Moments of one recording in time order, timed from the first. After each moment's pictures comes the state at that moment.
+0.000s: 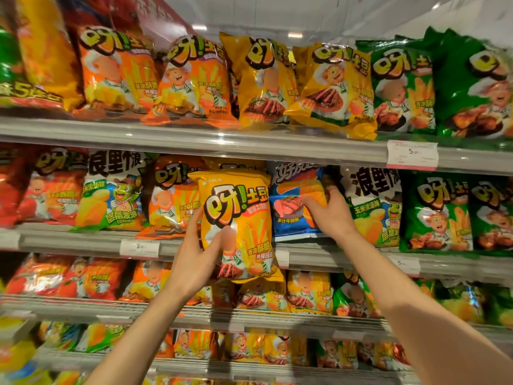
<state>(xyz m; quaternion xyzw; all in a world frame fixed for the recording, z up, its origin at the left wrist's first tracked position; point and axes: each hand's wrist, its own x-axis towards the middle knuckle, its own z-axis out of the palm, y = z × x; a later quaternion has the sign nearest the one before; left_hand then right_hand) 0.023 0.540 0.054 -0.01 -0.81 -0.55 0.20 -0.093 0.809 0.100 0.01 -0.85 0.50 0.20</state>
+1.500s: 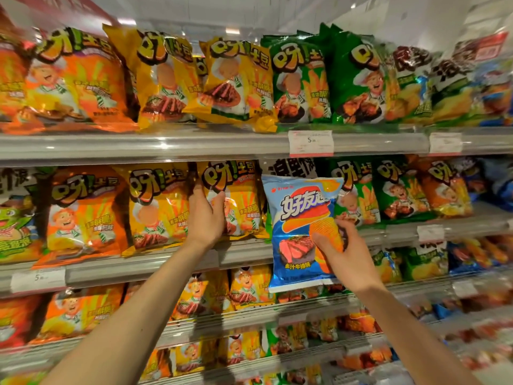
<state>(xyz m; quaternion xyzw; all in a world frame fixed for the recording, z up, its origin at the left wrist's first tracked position) -0.088 0.693 0.081 -0.03 -0.84 -0.49 0.22 0.044 0.953 0.066 -0.06 -0.82 0.54 0.20</state>
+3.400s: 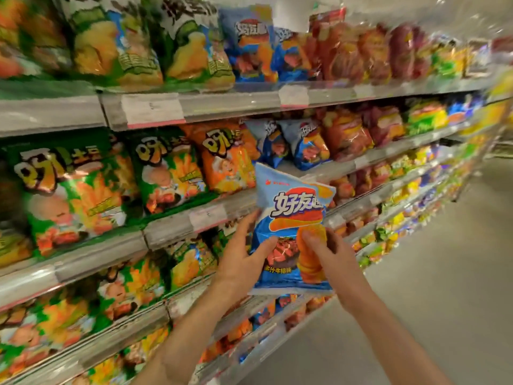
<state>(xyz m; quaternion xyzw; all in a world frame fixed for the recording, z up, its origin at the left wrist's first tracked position) 0.061 1.234 0.016 -0.32 -0.70 -0.63 -0.10 0.170 1.394 0.007 -0.23 -0.70 0.62 0.27</state>
